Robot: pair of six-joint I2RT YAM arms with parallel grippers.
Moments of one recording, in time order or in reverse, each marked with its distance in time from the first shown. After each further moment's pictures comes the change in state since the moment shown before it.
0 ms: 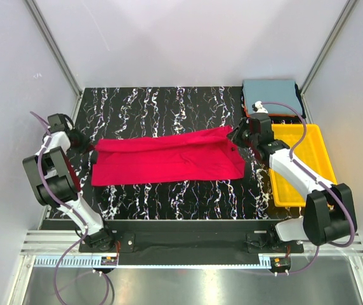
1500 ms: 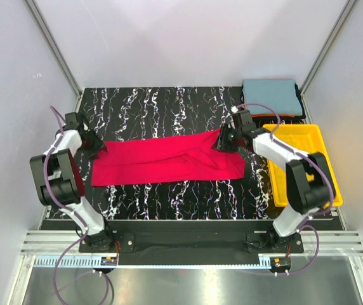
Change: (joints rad) left arm -0.146 -0.056 -0.040 -0.116 -0.123 0.075; right arm 0.048 0.260 0.147 -0.197 -0.175 -0.086
